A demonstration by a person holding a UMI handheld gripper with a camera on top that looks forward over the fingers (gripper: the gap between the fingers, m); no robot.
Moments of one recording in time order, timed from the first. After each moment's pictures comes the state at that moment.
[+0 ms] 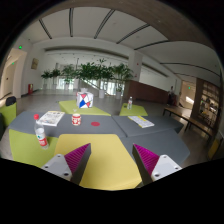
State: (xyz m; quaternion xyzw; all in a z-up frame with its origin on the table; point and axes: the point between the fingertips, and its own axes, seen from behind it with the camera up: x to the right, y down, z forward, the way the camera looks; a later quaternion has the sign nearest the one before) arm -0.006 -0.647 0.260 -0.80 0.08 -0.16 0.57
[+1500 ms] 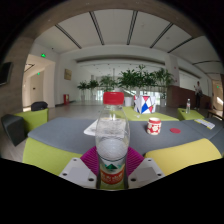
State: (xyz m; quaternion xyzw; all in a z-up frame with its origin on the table) arm -0.375 -0.340 0.102 -0.78 -0.04 0.03 0.63
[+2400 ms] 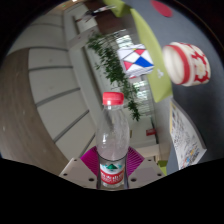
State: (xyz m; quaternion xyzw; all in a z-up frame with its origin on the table) arm -0.293 -0.050 0.262 -0.44 0.37 0.72 0.39
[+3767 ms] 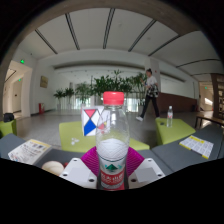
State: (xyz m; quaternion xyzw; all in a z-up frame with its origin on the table) arm 0.046 0.014 0.157 -0.75 0.04 -0.04 0.66
